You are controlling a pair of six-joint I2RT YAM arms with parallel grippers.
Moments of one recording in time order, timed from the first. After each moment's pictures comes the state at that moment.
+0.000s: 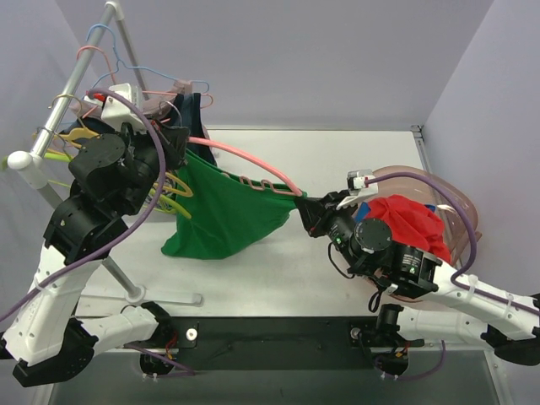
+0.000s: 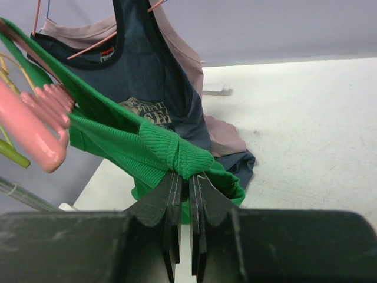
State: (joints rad) left arm -0.66 1.10 1.74 -0.65 -0.46 -0.38; right arm 1.19 0.88 0.98 -0.15 0.70 0.45
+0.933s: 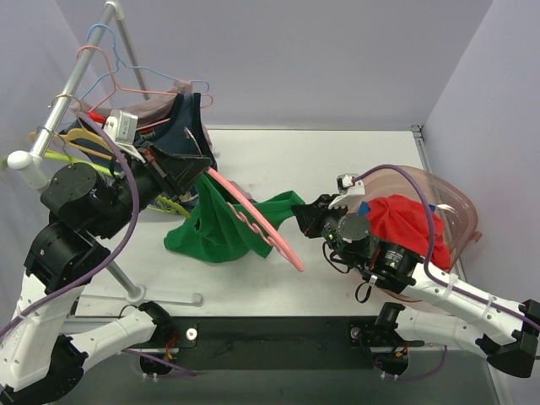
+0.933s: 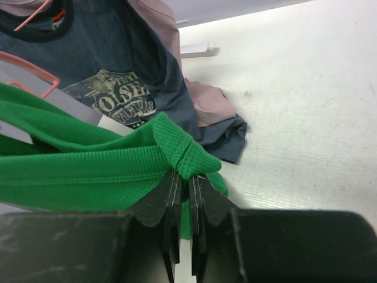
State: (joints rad) left arm -0.66 0.93 1.60 -0.61 0.01 -0.53; right arm 1.03 0.89 0.82 -0.11 0.53 0.61
